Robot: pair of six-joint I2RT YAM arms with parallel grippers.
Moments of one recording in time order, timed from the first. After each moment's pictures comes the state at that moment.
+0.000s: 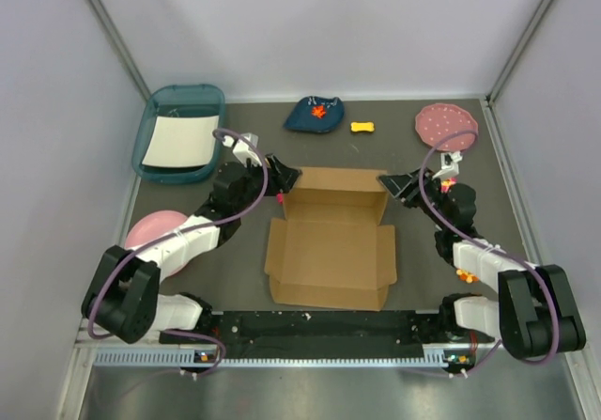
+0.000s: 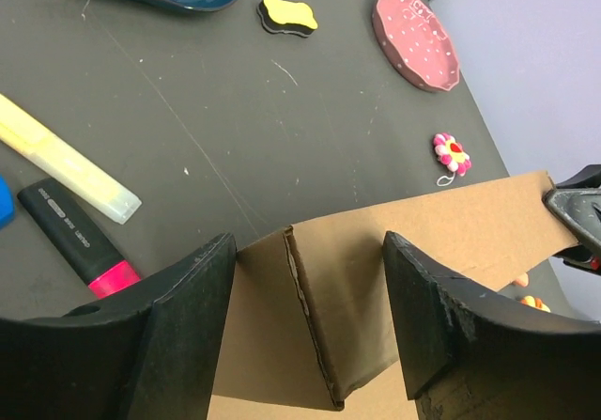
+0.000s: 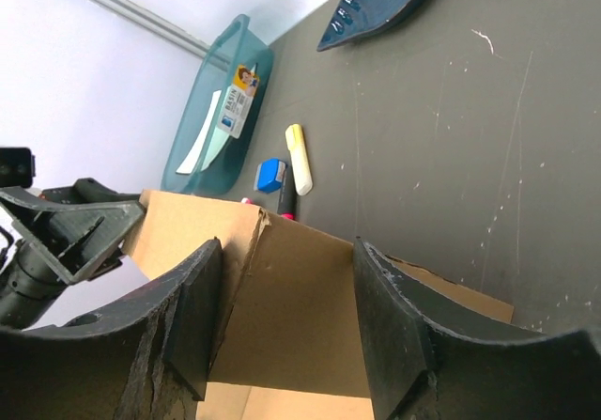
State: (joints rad) left arm -0.47 1.30 0.66 0.45 0.15 -0.60; right arm 0.13 1.19 0.34 0.77 -0.43 0.88
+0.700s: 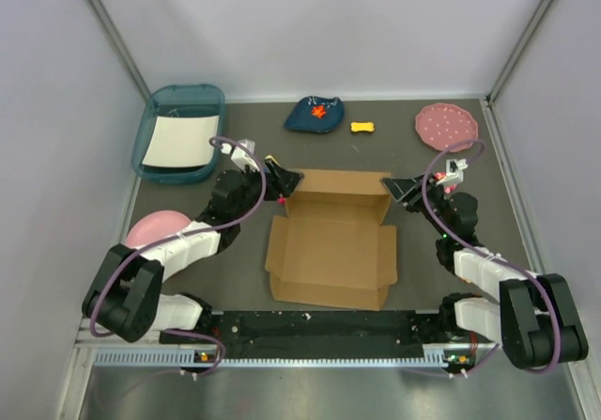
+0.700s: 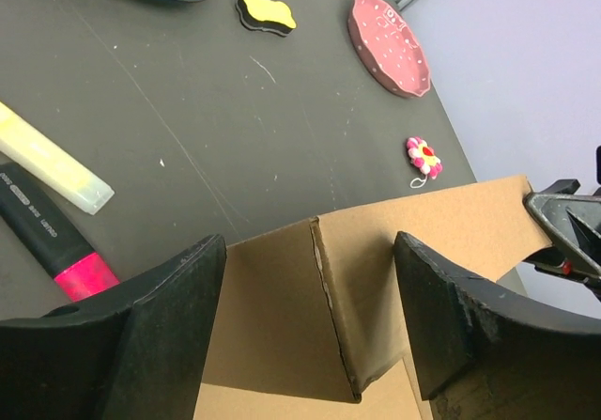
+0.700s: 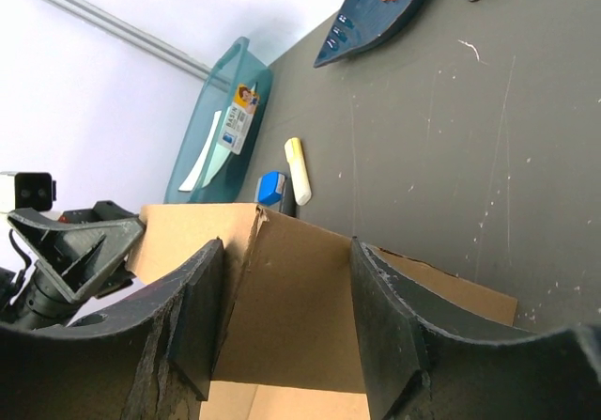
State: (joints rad) left arm -0.46 1.33 0.57 0.63 0.18 -0.69; right arm 0.13 1.15 0.25 0.84 -0.38 0.91
